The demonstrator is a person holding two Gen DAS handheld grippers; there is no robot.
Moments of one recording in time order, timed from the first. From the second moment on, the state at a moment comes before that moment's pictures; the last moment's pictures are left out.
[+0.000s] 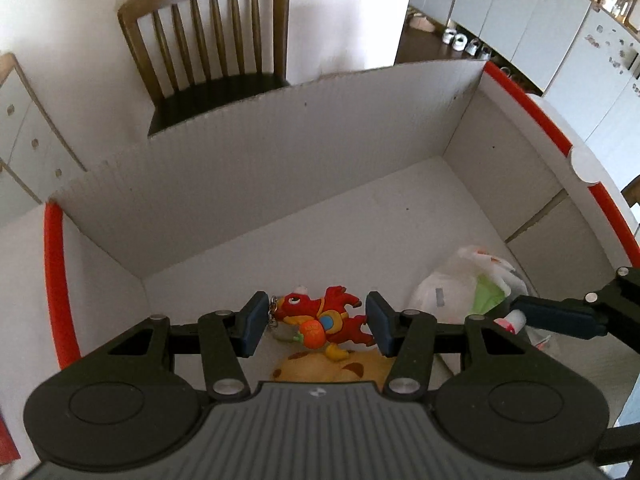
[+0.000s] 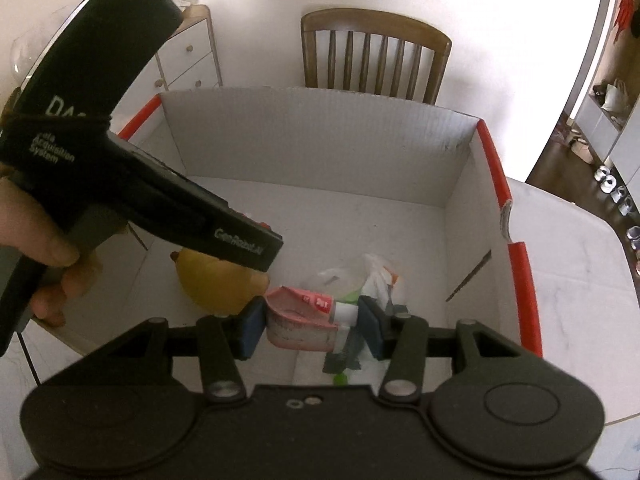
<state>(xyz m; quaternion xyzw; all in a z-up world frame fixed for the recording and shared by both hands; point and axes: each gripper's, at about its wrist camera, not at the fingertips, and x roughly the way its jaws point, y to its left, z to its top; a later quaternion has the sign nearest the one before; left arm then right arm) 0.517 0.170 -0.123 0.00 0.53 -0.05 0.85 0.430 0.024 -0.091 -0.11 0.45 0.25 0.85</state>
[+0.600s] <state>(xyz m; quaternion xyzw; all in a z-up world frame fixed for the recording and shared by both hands) 0.489 0.162 -0.071 0.00 0.48 -0.04 0.88 0.415 -0.002 -0.047 -0.08 0.42 0.27 0.86</state>
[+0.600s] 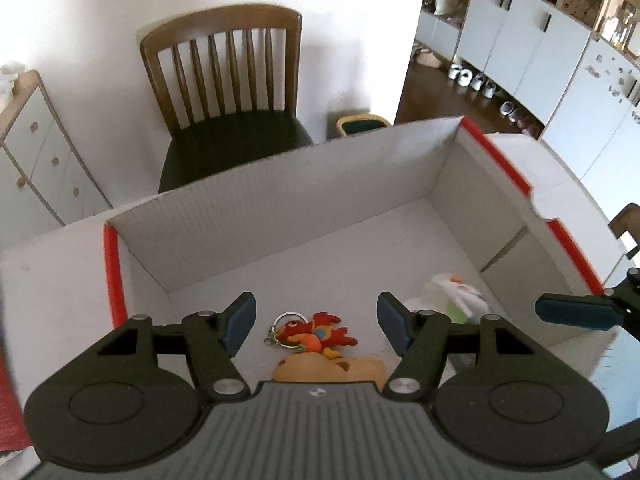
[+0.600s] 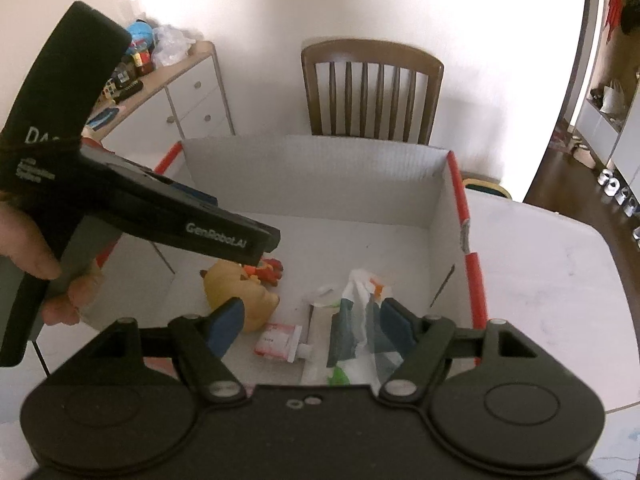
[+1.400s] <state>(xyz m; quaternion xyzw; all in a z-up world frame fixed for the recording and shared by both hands) 0.362 0.112 0.026 -0.01 0.40 -0.06 0.91 0.326 -0.058 0.033 -0.07 0.38 0.31 0.87</state>
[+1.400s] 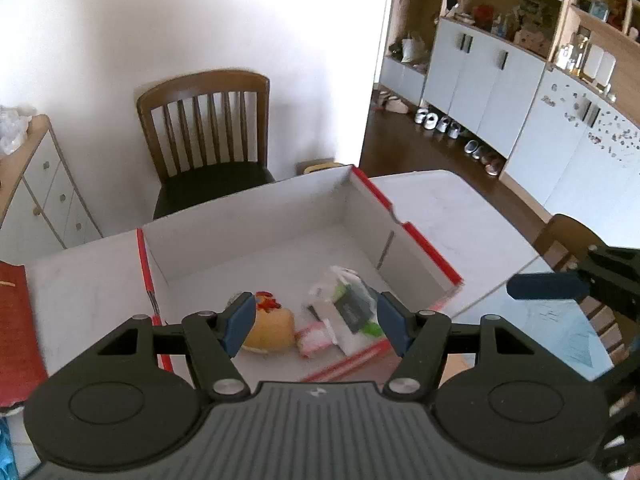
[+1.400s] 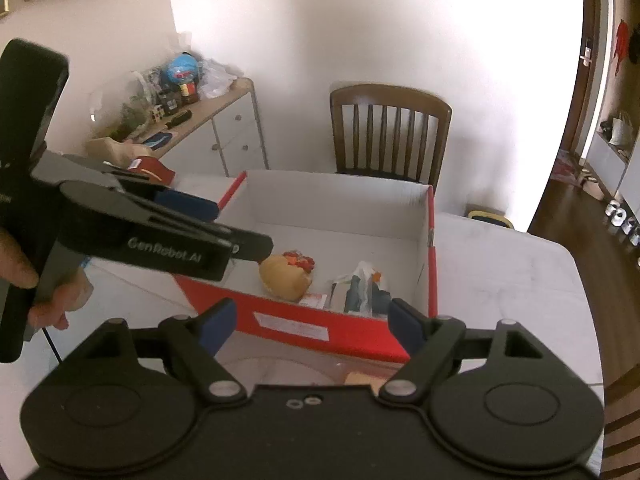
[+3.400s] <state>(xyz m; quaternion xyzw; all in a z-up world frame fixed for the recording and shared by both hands) 0.204 0.052 -0.112 -0.07 0.49 0.02 0.87 0.197 -0.137 -0.096 -0.15 0.42 0.31 0.84</state>
